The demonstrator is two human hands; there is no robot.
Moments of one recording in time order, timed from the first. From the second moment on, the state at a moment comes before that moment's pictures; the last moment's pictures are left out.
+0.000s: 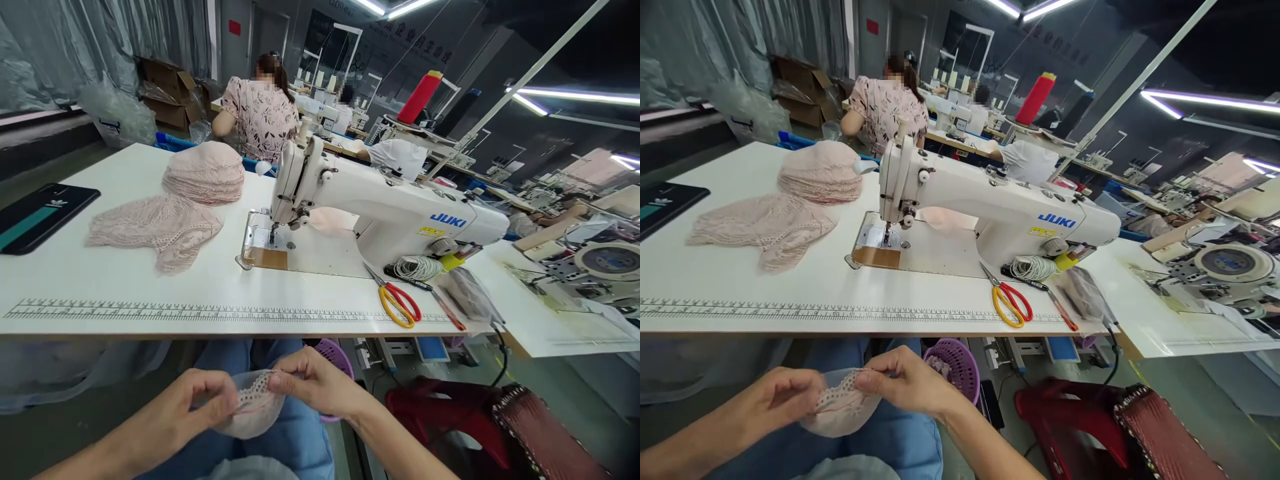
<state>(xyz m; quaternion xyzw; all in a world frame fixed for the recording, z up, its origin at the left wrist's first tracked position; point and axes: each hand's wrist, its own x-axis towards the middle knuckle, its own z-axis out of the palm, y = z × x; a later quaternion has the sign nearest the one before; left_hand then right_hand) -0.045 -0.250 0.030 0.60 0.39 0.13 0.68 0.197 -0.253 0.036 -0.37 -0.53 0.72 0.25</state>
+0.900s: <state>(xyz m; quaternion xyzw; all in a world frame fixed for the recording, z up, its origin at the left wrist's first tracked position) -0.064 -0.237 -0.015 0.46 0.35 0.00 0.82 0.195 -0.261 -0.037 -0.40 -0.33 0.82 0.24</state>
